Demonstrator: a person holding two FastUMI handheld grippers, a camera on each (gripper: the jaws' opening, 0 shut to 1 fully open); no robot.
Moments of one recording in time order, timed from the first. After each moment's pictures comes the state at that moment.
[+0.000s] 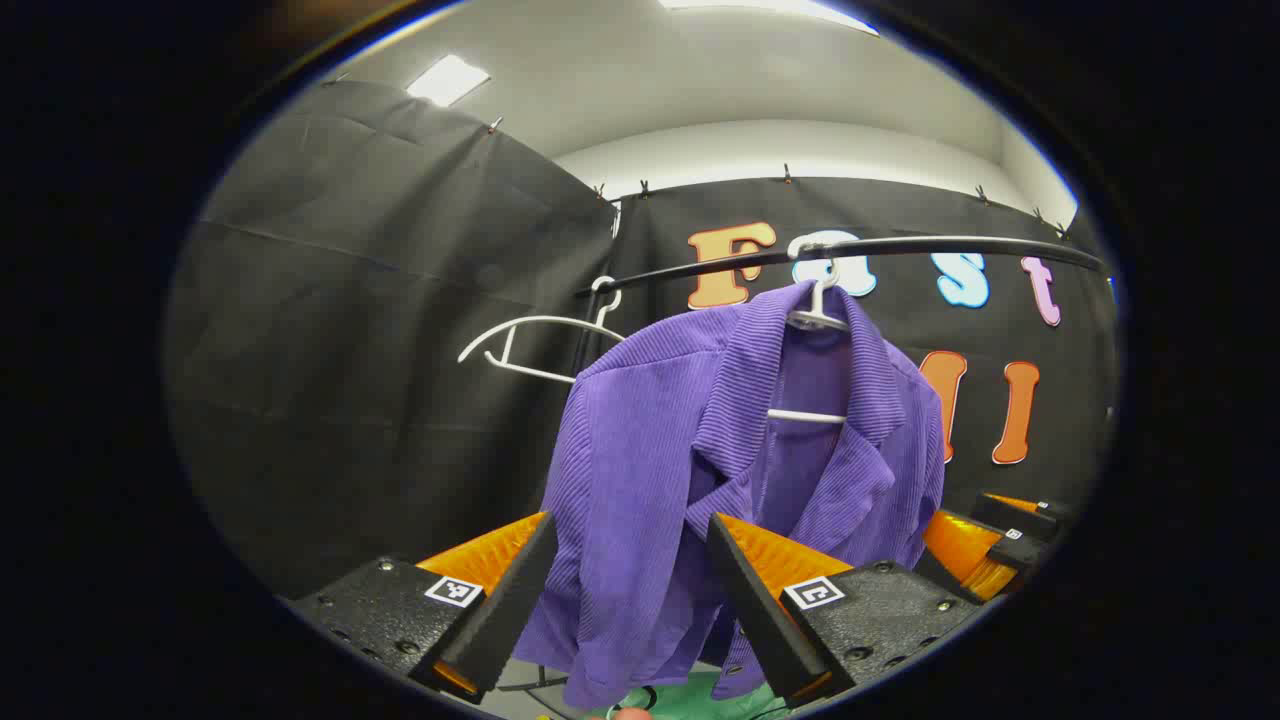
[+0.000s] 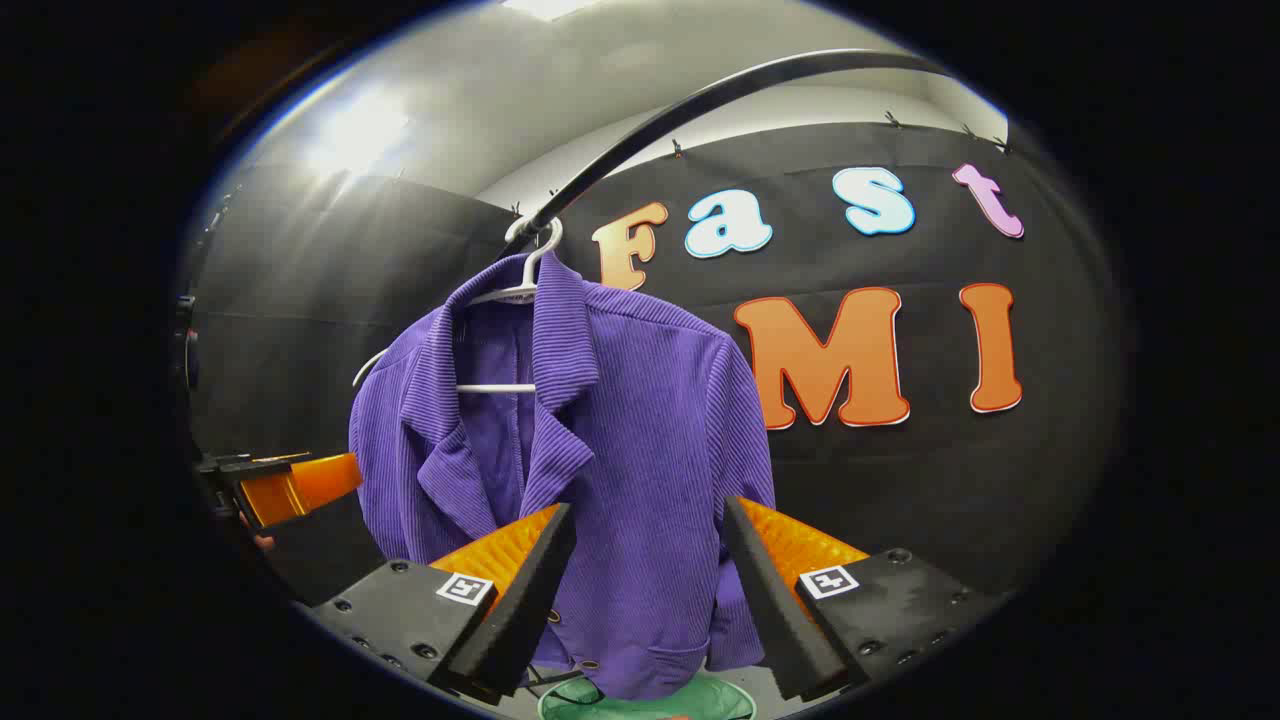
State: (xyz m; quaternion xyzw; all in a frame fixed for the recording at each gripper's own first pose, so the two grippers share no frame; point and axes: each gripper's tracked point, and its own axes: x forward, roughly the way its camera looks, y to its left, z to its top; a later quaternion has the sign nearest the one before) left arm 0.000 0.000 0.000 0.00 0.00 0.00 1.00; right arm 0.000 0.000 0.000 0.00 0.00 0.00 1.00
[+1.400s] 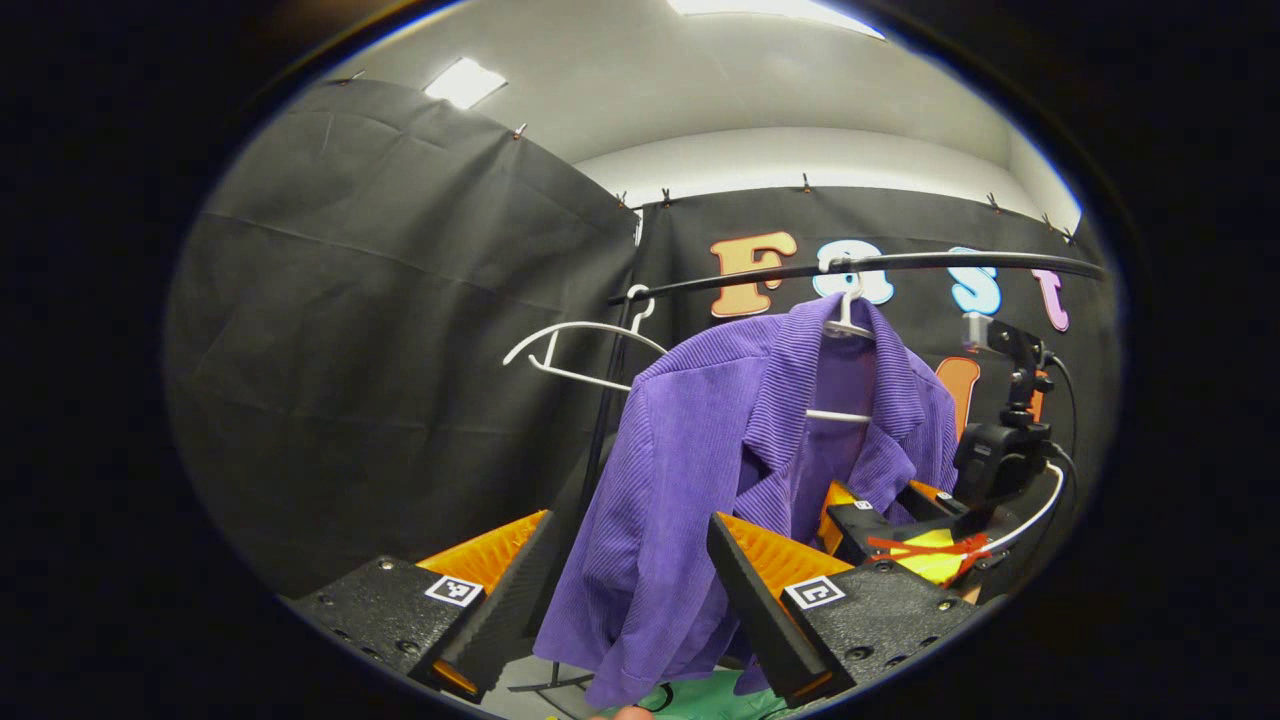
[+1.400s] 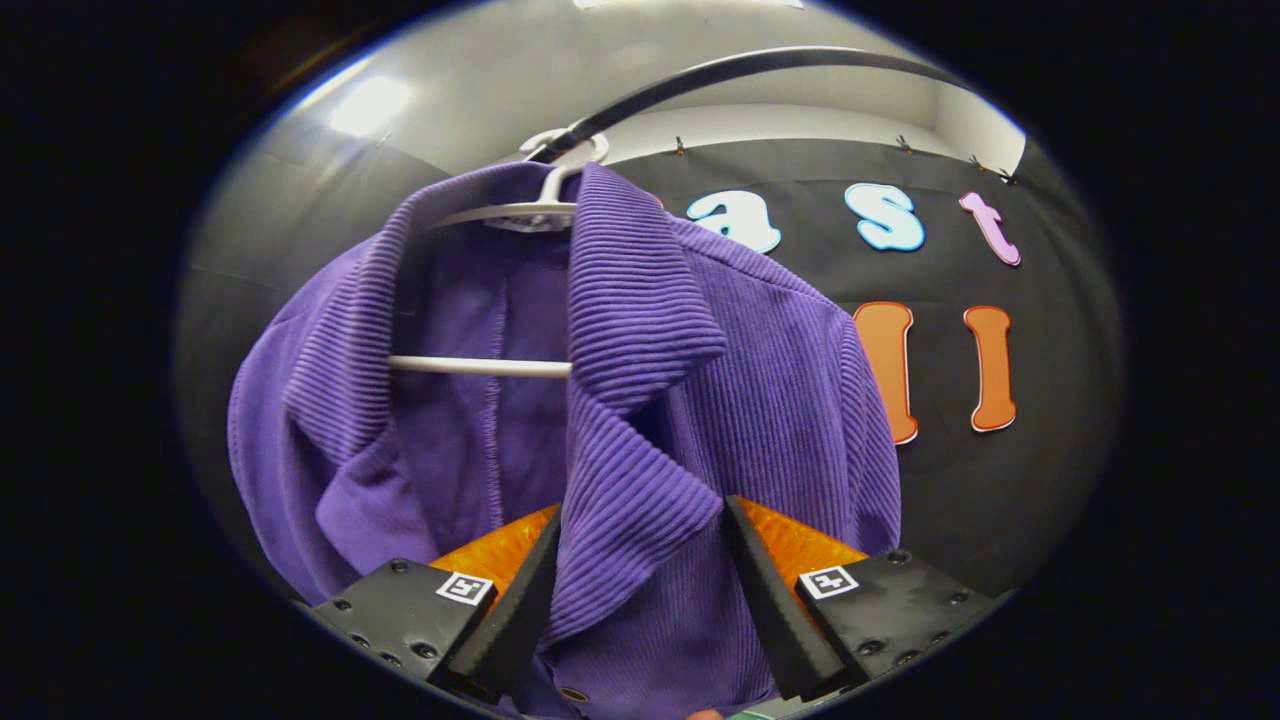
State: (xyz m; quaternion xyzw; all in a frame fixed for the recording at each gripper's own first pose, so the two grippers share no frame) left arm -0.021 0.027 0.004 0.00 -0.03 0.00 1.00; right arm 0.131 0.030 -0.025 -0.03 -0.02 -0.08 1.00
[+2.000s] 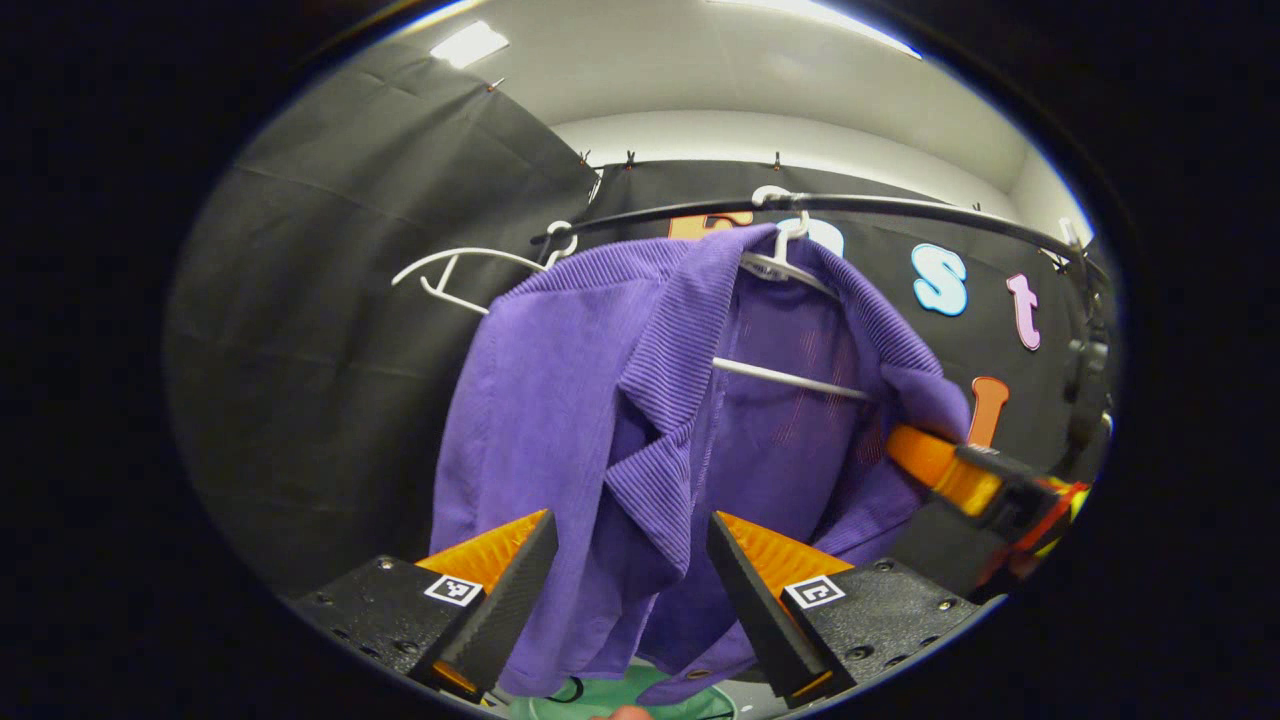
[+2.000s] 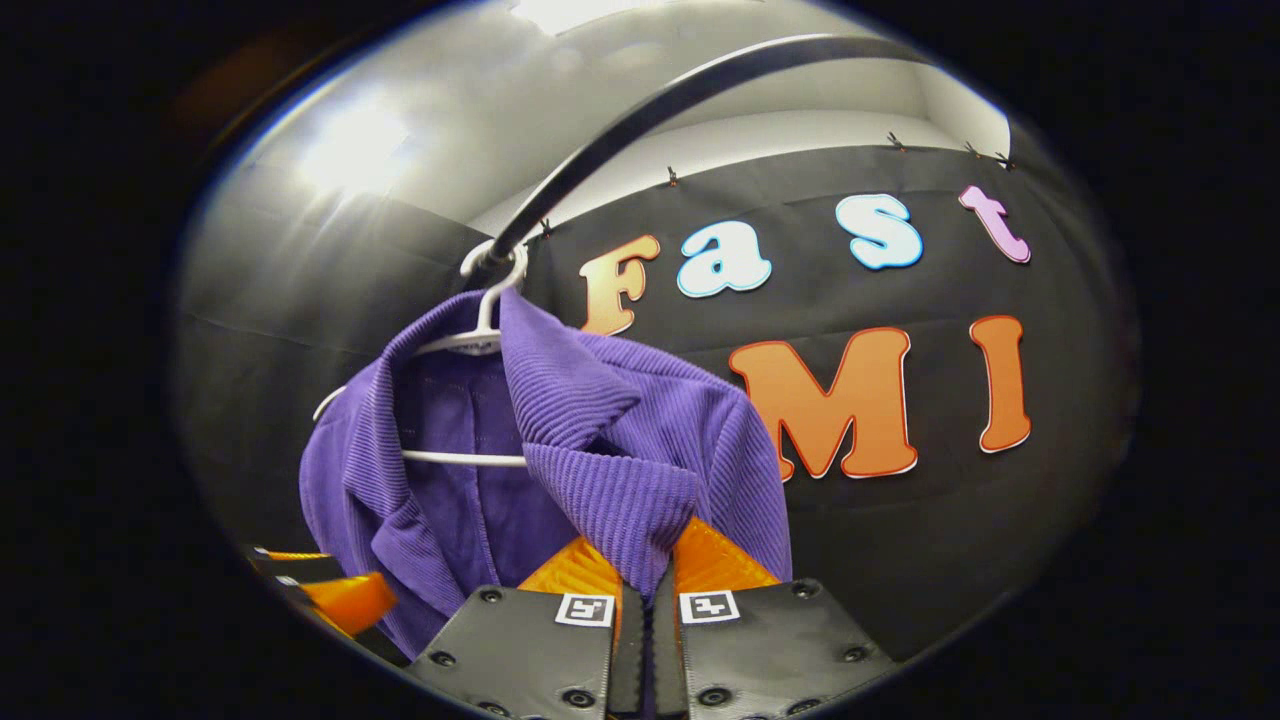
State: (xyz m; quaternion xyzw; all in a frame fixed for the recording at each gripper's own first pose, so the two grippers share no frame) left arm 0.038 -0.074 -0.050 -0.07 0.02 -0.06 1.00; right arm 0.057 -0.019 0.057 -0.01 -0.07 0.00 1.00
